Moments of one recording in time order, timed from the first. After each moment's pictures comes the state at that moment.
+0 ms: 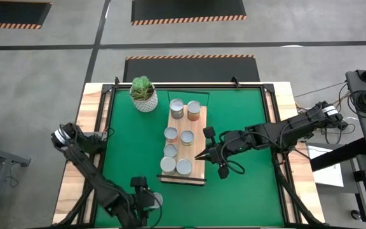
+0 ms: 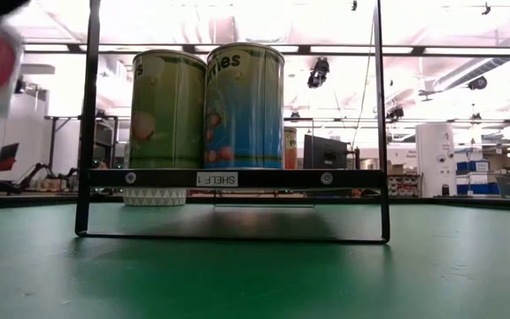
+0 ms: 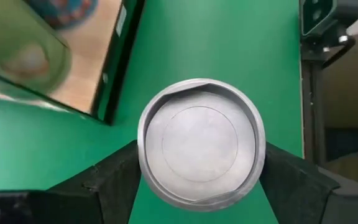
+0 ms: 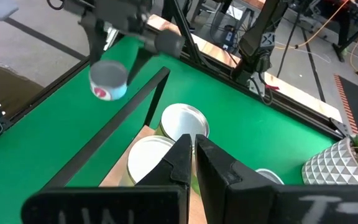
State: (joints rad) left arm -0.88 1.77 1.27 -0.70 -0.47 -0.91; right arm 0.29 1.37 1.16 -0.20 0.05 -0.31
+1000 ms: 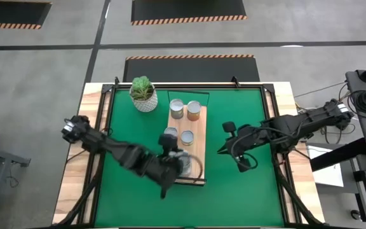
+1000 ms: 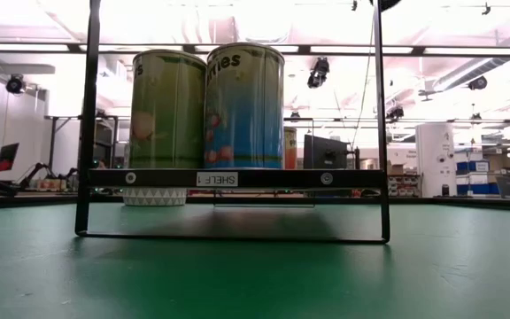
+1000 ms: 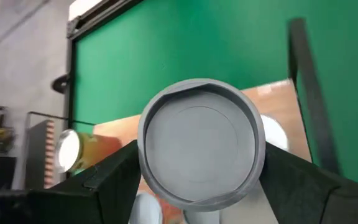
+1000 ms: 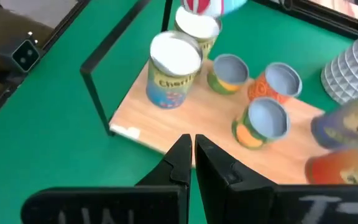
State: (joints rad) left arm -0.47 1.78 1.81 -1.05 -0.59 -0.02; right arm 0.29 1.18 1.13 -0.65 0.05 -0.15
